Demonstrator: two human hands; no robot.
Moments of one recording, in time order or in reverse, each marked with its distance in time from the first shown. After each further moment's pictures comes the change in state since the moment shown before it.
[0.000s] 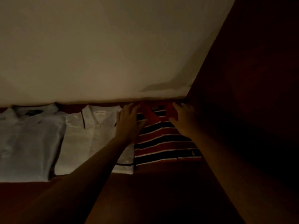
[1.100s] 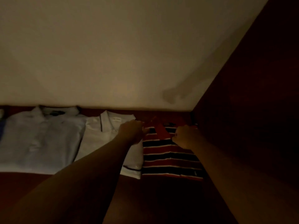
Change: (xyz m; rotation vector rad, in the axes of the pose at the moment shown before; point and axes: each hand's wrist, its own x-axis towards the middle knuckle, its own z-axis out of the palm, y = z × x) left_hand -0.010 -0.003 -0.059 0.287 -0.343 -0.053; right_hand -0.024 -0.040 -0.016 -0.273 -0.311 -0.026
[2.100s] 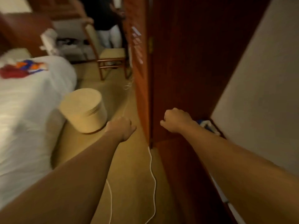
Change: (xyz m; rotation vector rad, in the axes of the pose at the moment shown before) left_hand -0.797 -0.310 -0.206 -0.268 0.264 -1.355; right_hand -0.516 -0.683 -0.068 -0.556 0.098 -1.364
